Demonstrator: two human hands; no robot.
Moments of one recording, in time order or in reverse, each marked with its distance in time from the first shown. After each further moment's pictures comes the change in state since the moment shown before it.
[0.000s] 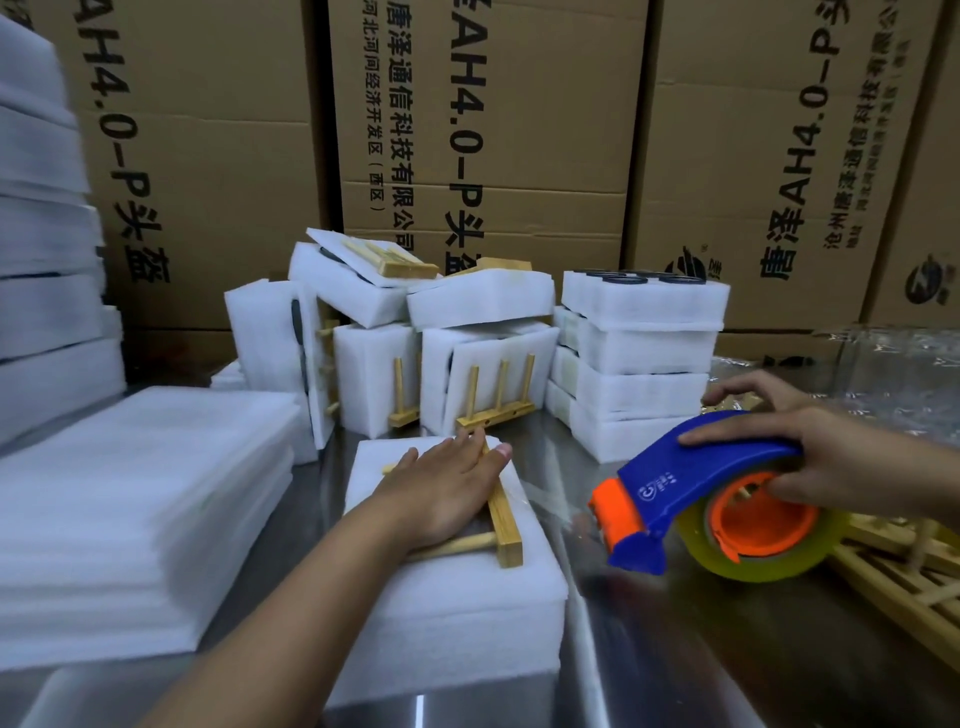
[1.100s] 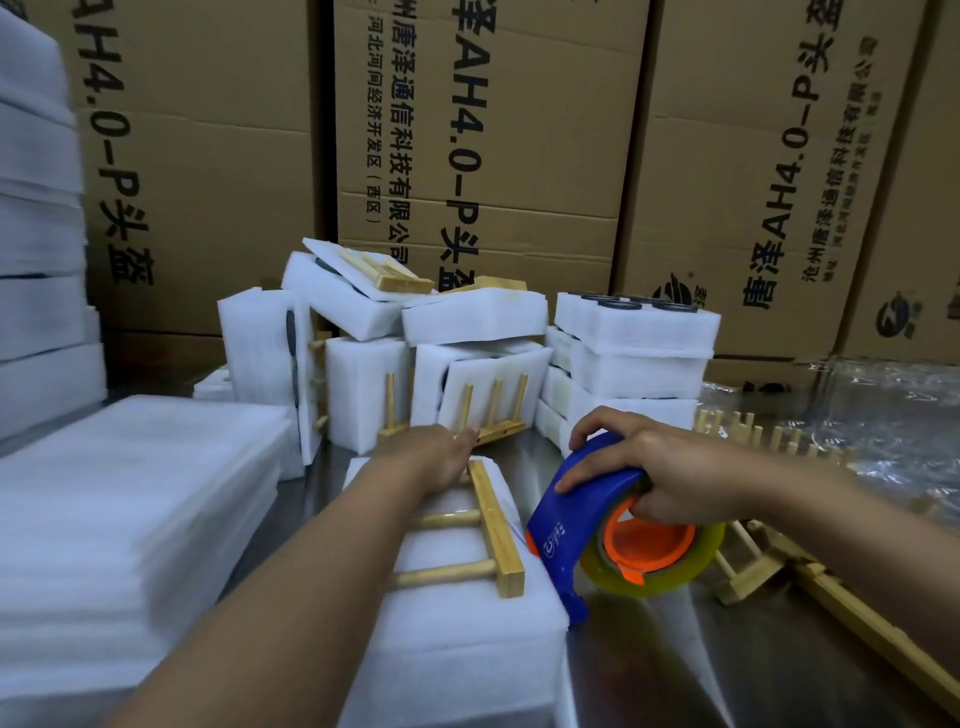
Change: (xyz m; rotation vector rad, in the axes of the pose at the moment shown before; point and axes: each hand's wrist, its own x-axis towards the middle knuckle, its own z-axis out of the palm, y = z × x) left_hand 0.066 -0.020 -0.019 0.013 0.098 -0.255; right_hand 0.065 -0.066 0.019 -0.200 -0.212 -0.179
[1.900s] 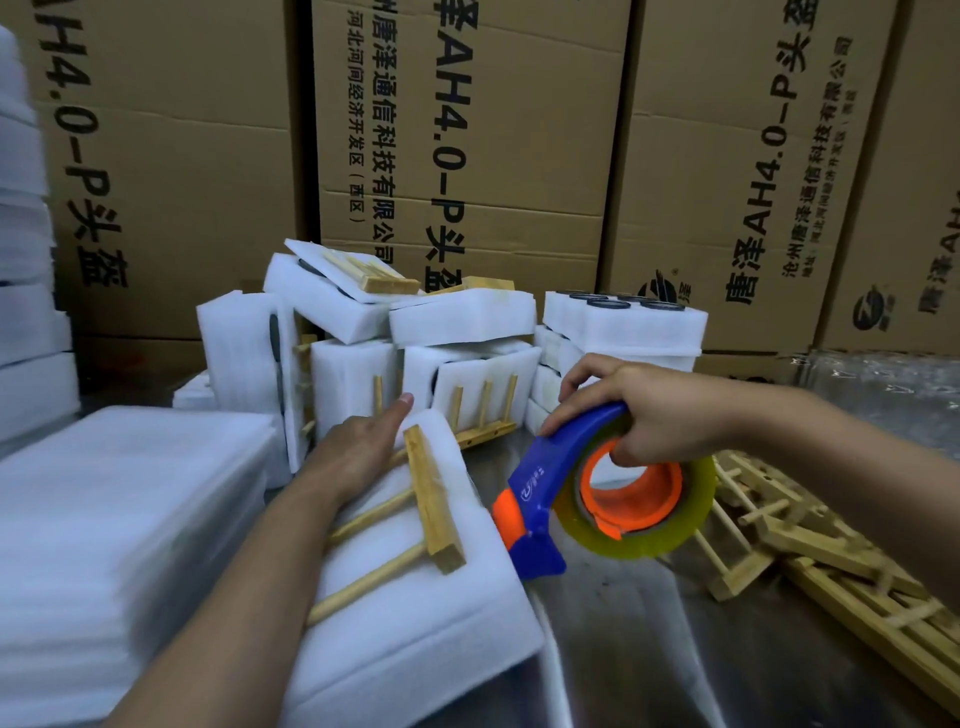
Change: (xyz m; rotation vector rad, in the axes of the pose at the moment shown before) left_hand 0.001 -0.058 -0.009 -0.506 0.231 -0.093; right_hand 0.013 -0.019 -0.043 0.129 0.046 0.096
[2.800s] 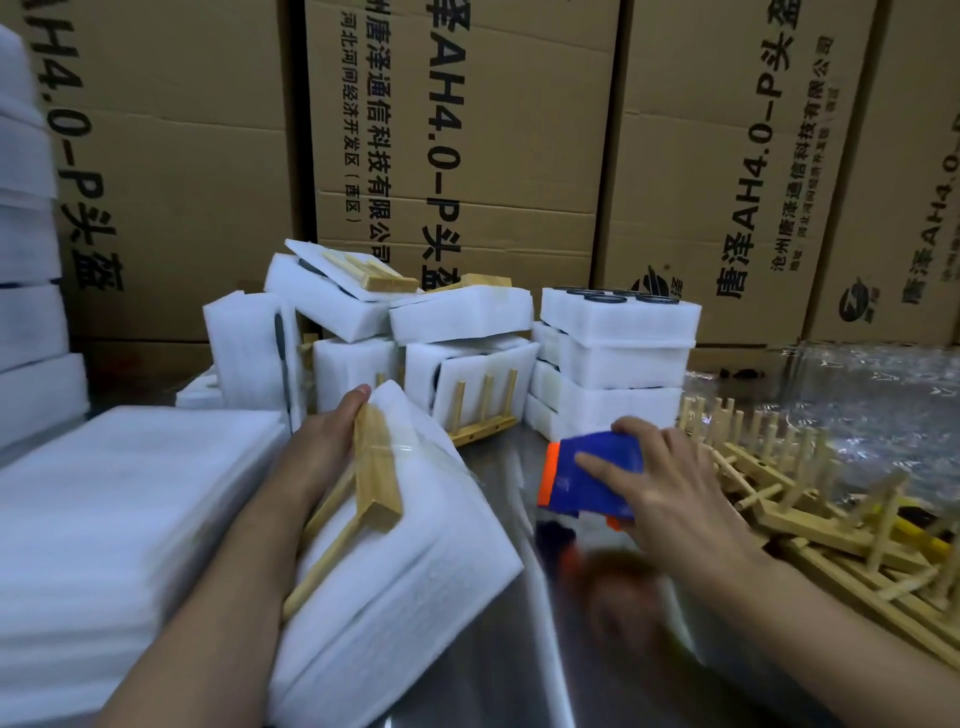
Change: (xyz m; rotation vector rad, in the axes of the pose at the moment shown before) left_hand 0.002 -0.025 -0.022 -0.345 0.036 0.040; right_hand -0.031 0.003 0.110 -0.544 0.617 0.280
